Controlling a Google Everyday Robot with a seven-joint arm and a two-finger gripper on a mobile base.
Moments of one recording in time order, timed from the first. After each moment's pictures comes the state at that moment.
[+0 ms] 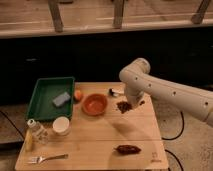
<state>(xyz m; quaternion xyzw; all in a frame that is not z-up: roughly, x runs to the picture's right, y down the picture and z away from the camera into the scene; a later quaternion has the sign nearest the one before) 0.149 0.084 0.764 -0.30 -0.03 -0.25 0.92</state>
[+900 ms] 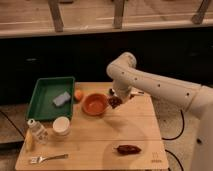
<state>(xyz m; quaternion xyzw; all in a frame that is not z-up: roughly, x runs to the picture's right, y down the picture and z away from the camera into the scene) 0.086 0.056 0.781 -0.29 -0.05 -0.31 0.90</state>
